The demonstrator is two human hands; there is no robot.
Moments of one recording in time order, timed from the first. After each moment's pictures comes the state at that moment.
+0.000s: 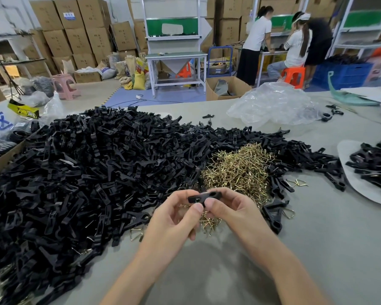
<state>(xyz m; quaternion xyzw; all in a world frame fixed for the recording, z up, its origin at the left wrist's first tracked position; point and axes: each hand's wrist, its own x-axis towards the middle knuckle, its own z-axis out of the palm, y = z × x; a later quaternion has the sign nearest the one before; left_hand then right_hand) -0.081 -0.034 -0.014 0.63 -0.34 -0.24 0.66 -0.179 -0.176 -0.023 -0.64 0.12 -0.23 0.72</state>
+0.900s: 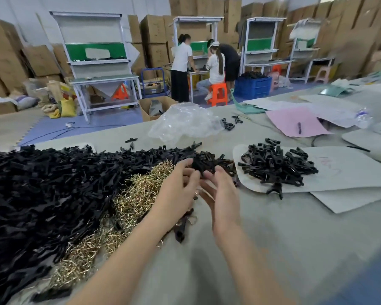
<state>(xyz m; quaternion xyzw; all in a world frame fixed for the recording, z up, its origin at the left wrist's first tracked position) -0.170 -0.232 0.034 0.68 -0.52 -0.17 0.49 -0.274 -0.264 0.024 -0.36 0.33 -0.51 0.71</state>
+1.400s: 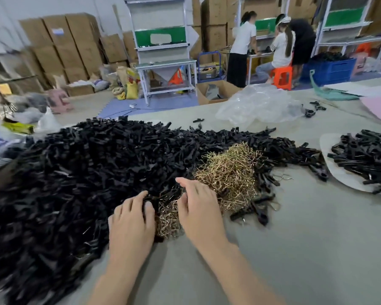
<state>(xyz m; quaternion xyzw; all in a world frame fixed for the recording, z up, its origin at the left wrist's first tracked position) -0.044 -0.021 -0.040 0.91 -0.27 0.12 0.28 -0.138 -0.139 -0.033 -0.88 0.22 -0.36 0.24</state>
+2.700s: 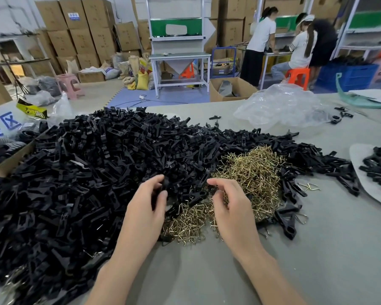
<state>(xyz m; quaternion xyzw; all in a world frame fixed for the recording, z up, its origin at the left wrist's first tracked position) -0.013 -0.016 -0.028 0.81 -0.33 0.07 0.48 -0.137 -0.161 -0.041 -0.79 0.23 -0.37 0.42</state>
